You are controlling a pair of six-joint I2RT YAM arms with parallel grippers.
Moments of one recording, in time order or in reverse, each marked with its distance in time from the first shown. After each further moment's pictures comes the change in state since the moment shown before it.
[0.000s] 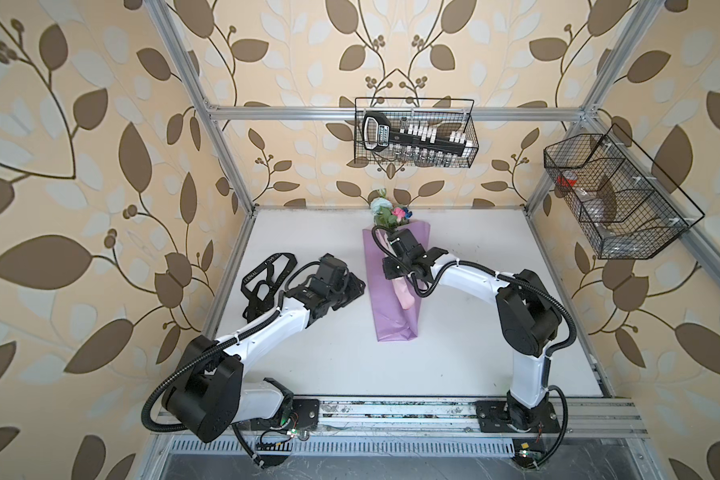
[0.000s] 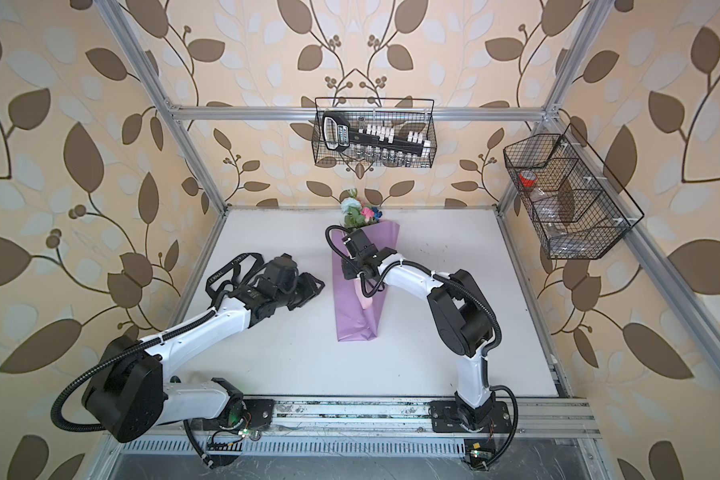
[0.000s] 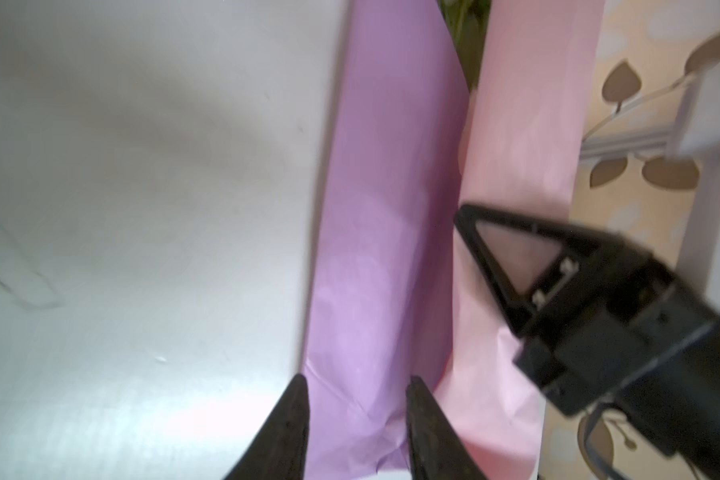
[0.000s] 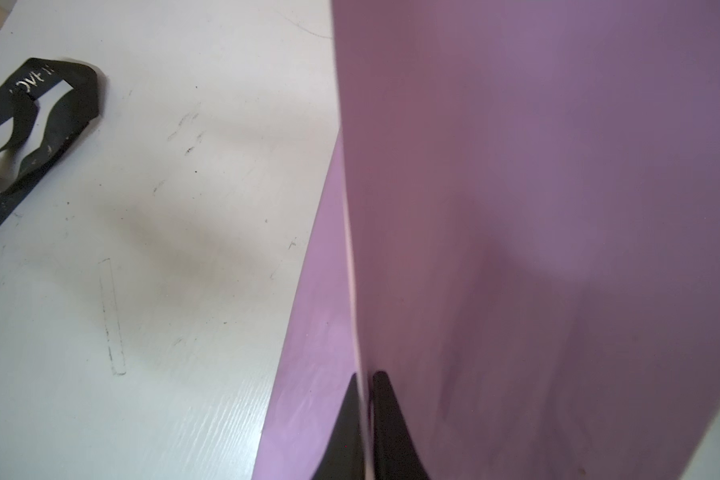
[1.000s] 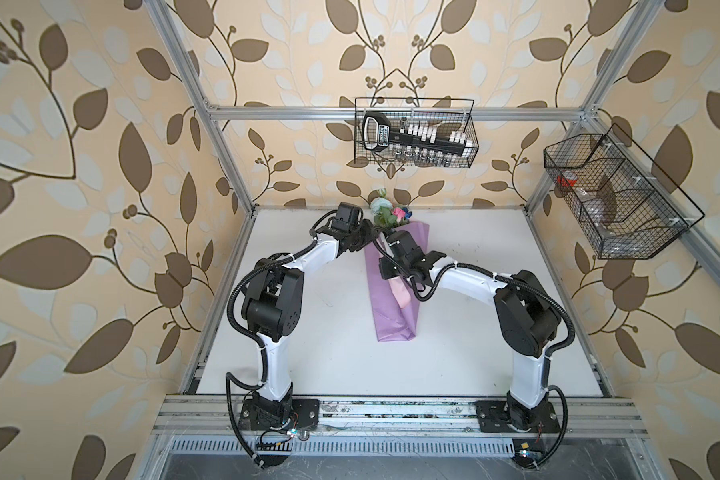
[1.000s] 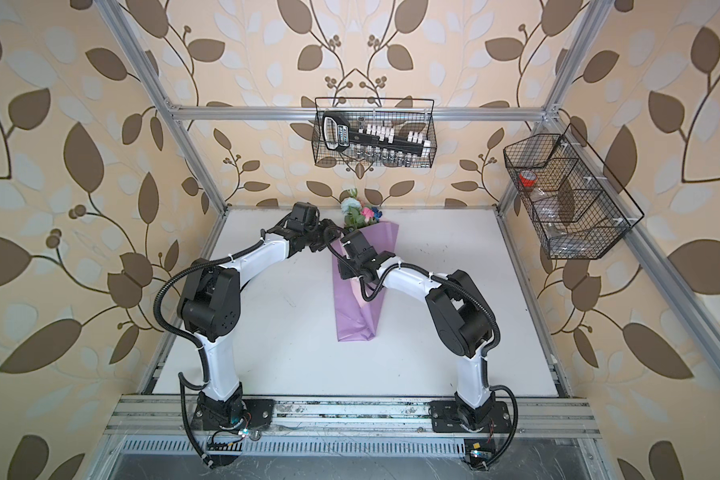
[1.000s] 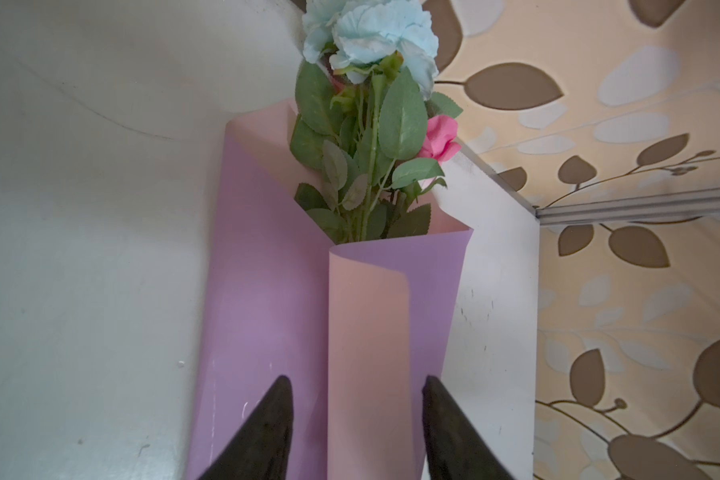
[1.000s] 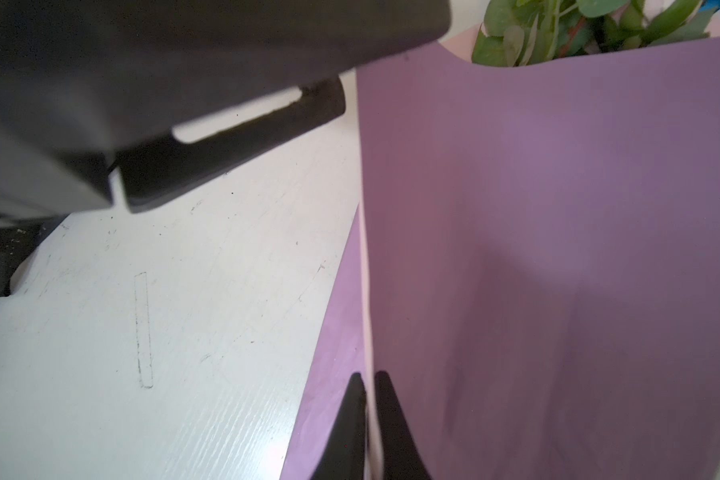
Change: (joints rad) left arm 0.070 0.686 0.753 -0.023 0.125 0.164; right arm 0.015 0.000 -0.028 0.100 -0.015 -0.015
